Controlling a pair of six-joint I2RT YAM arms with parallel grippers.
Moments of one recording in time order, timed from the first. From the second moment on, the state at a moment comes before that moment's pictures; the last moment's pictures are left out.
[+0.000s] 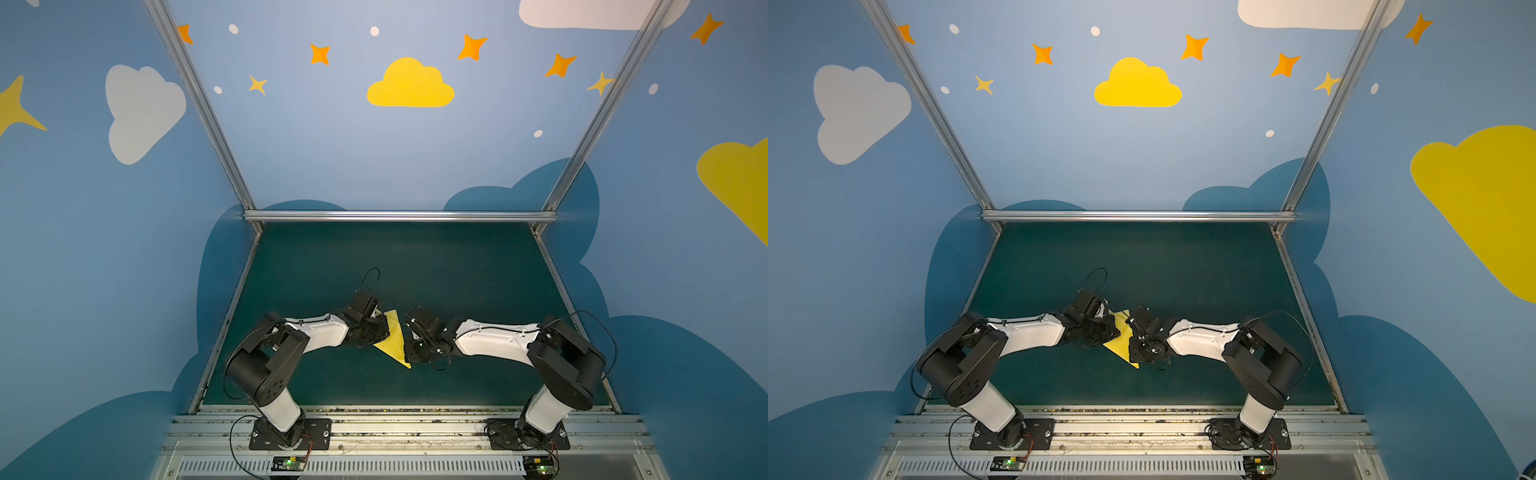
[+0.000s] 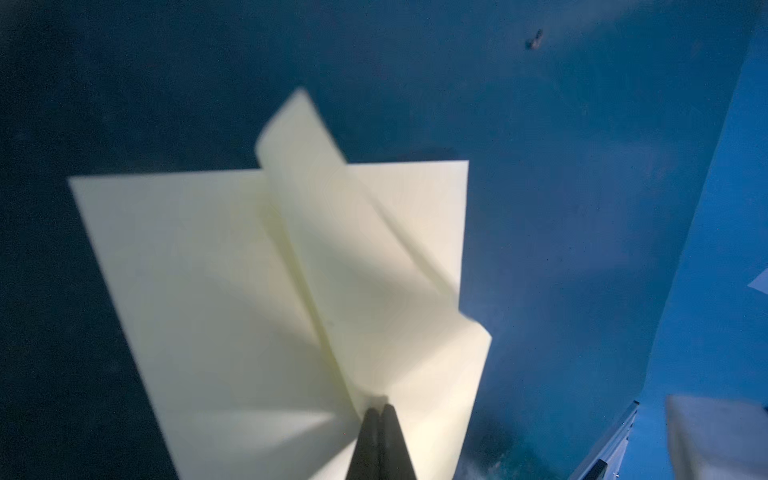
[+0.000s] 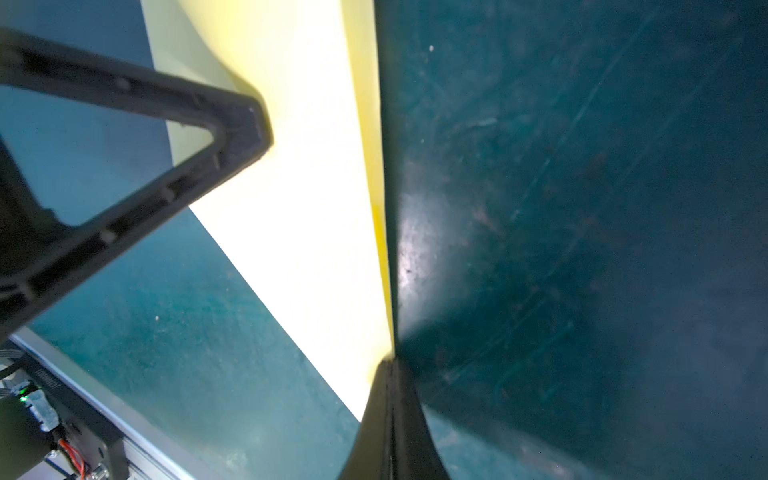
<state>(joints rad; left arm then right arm) -0.58 1.63 0.72 -0.06 0.36 -0.76 0.98 1.69 0.89 -0.35 -0.10 0.81</state>
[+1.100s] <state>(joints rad) -0.73 1.64 0.63 0.11 0.44 -0.85 0.99 1.69 0.88 -0.34 -0.09 0.81</state>
